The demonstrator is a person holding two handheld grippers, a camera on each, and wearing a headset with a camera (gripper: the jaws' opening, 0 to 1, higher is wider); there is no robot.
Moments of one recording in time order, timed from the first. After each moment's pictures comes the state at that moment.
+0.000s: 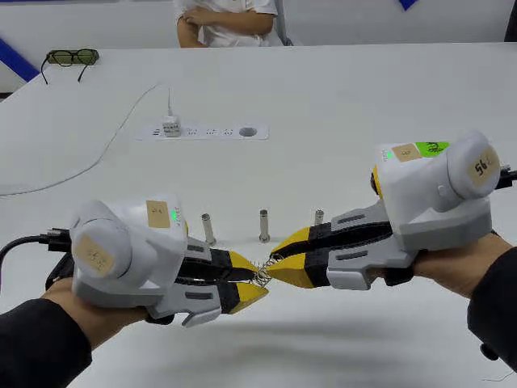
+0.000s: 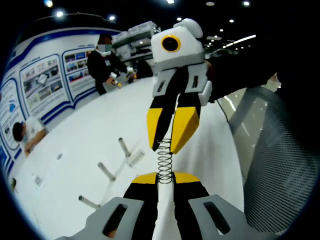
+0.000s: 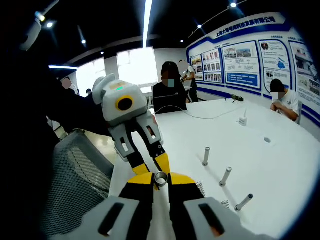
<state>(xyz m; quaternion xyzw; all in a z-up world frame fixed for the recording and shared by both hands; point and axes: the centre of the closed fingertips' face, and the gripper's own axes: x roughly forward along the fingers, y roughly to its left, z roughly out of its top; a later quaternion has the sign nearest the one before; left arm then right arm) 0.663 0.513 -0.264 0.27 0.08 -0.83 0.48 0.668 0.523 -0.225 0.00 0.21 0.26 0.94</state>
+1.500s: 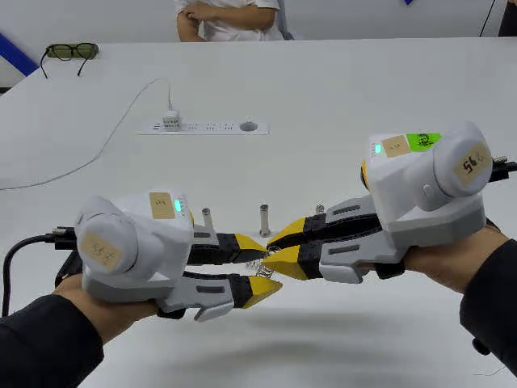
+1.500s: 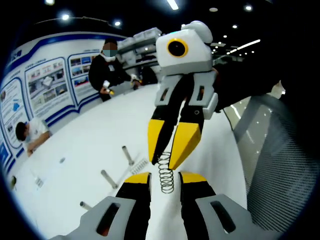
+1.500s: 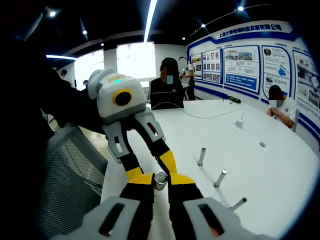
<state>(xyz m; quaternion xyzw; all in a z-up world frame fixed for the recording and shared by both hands) 0.660 0.502 -0.253 0.24 0.06 -0.83 0.50 0.672 0.518 -0.229 -0.04 0.23 0.24 0.94</state>
